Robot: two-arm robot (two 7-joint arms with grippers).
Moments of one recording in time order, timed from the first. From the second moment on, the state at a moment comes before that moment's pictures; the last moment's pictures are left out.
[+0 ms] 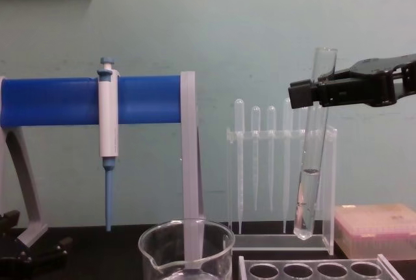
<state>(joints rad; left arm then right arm) -0.20 0.60 0.45 -1.41 -0.25 -0.12 0.03 0.70 0.73 -0.61 -1.51 0.68 0.19 0.91</state>
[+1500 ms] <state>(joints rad) -0.20 0.60 0.45 -1.41 -0.25 -0.12 0.03 0.70 0.73 -0.61 -1.51 0.68 0.19 0.91</state>
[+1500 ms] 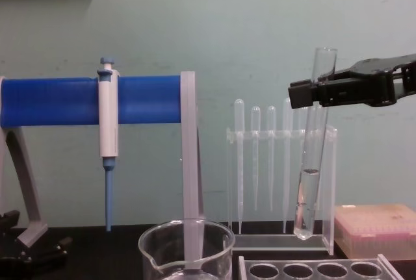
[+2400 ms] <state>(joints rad) -0.20 0.60 0.45 -1.41 -0.25 -0.12 0.03 0.70 0.73 -0.61 -1.51 0.68 0.19 0.91</state>
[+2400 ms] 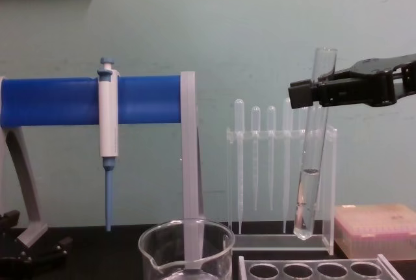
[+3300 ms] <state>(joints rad) -0.20 0.60 0.45 -1.41 -0.25 -0.12 0.03 0.70 0.73 -0.61 -1.51 0.68 0.19 0.91</state>
